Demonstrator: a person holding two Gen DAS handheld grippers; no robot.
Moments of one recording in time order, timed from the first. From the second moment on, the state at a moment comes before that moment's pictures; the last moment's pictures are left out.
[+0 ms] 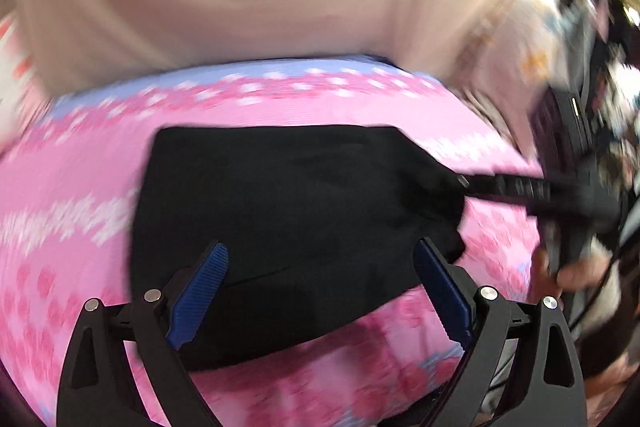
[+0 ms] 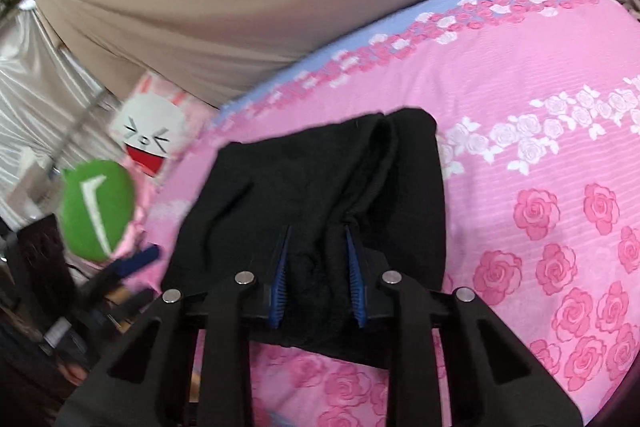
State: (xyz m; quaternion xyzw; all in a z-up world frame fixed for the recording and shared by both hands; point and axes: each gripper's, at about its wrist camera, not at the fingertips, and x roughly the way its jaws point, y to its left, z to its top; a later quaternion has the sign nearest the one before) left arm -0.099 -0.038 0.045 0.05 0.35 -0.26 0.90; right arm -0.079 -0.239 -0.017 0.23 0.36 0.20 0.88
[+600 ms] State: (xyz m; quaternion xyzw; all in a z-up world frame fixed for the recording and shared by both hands) left arm -0.053 -0.080 0.031 0.01 0.38 -0.29 0.88; right arm -0.085 -0.261 -0.001 0.26 0.32 0.22 0.89
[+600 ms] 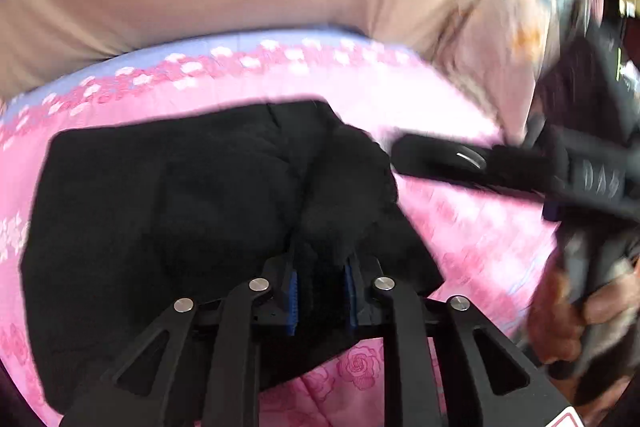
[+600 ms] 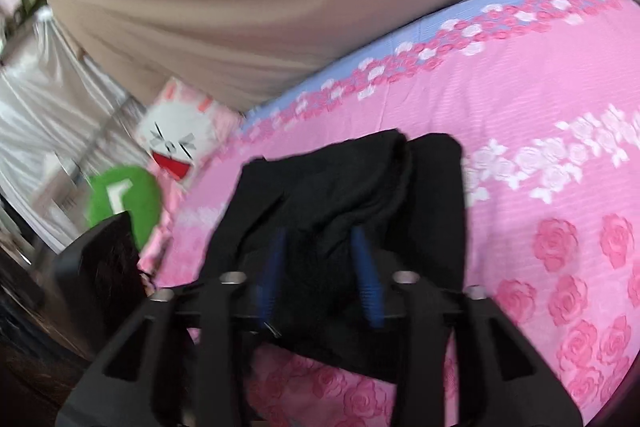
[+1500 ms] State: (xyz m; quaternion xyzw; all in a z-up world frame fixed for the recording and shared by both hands) left arm -0.082 0.067 0.134 -0.11 0.26 -0.22 0.94; right arm -0.094 -0.191 0.026 0.08 0.32 0.14 0.93
